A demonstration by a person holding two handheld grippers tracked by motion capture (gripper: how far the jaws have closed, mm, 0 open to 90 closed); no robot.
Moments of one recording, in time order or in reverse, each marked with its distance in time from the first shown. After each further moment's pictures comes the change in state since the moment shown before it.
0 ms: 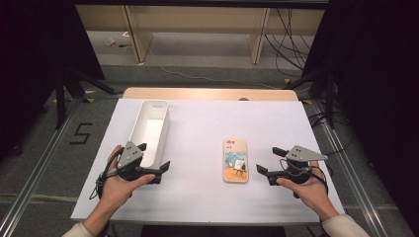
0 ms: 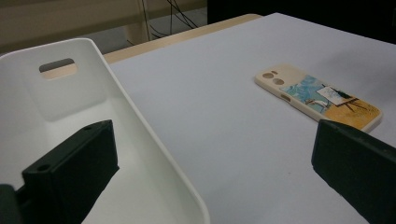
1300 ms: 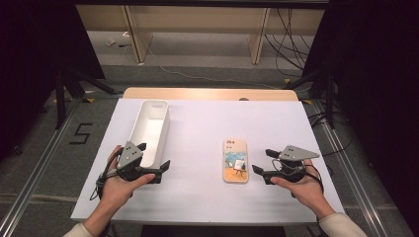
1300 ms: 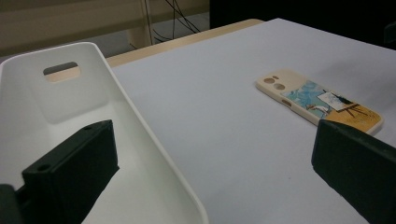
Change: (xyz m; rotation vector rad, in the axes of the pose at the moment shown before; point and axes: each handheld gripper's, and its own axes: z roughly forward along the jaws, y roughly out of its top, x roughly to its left) left arm -0.001 0.000 -0.001 -0.018 0.008 -0.010; right arm 0.005 0.003 0.012 0.066 0.024 -0.035
